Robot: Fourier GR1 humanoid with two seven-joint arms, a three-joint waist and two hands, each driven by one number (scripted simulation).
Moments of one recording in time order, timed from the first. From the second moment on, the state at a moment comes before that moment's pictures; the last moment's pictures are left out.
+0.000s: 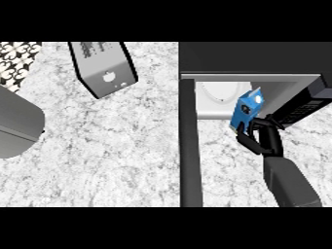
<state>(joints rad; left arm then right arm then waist) 0.76 0.18 0.44 -2.30 0.79 -0.63 -0.05 -0.55 -0.14 -0.35 -0.30 0.15 -0.02 -0.91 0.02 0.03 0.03</state>
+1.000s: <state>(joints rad) 0.66 0.24 0.43 -2.29 0.81 -0.61 -0.02 -0.63 -0.18 -0.34 -0.18 0.14 -0.17 -0.93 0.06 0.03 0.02</state>
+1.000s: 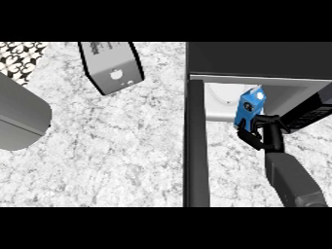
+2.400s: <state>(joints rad) 0.56 0.31 0.44 -2.24 0.79 -0.59 0.01 -0.64 -0.21 -0.35 -0.07 0.09 -0.25 -1.06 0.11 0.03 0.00</state>
